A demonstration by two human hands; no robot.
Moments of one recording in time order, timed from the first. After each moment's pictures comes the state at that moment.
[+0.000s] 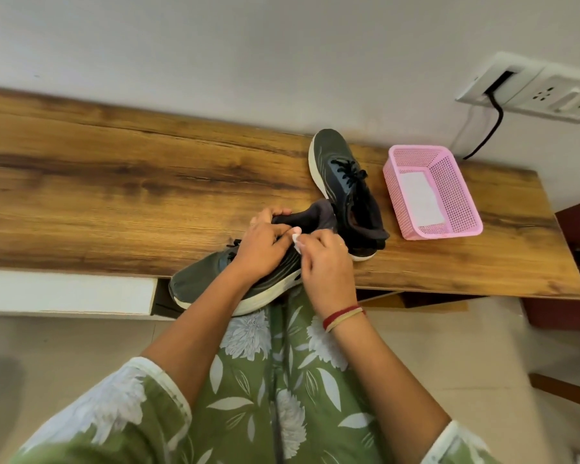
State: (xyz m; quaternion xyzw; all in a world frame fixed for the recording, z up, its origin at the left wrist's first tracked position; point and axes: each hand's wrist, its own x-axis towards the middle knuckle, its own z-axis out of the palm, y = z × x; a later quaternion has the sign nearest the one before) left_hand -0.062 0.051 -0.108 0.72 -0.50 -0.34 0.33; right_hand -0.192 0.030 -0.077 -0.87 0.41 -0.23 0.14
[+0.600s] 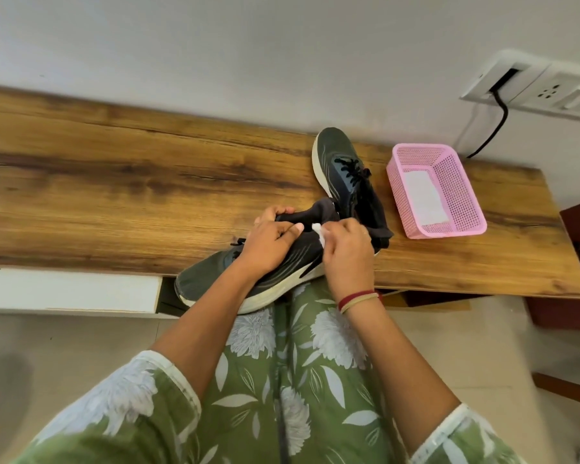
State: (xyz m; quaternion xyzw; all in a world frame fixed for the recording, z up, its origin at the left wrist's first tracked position) left_hand -0.060 0.046 -0.118 0.73 -0.47 -0.36 0.35; right_hand -0.196 0.011 -0.081 -0.85 0.47 -0.22 0.08
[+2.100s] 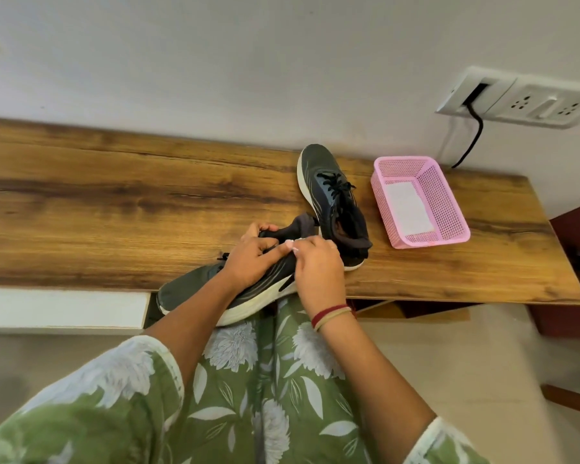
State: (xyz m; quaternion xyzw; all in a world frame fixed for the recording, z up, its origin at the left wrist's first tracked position) left_hand -0.055 0.045 -0.136 0.70 -0.49 -0.37 0.35; right_hand -0.196 0.017 -0.068 -0.85 0.47 -0.18 0.17
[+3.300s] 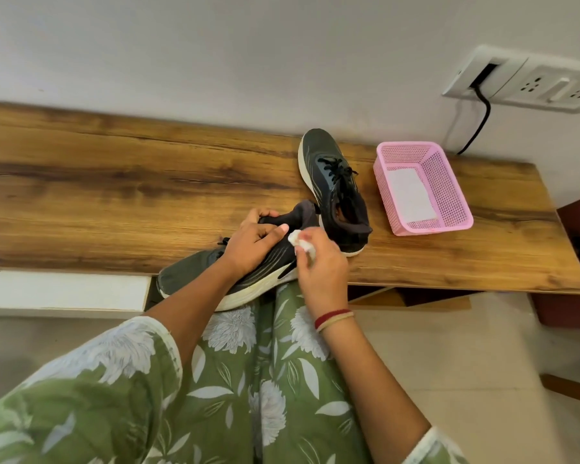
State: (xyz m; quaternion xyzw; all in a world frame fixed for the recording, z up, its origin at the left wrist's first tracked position) left_hand -0.060 0.049 -0.134 0.70 -0.46 -0.39 0.38; right_hand -0.212 0.035 -0.073 -0.79 0.48 -0.29 0.26
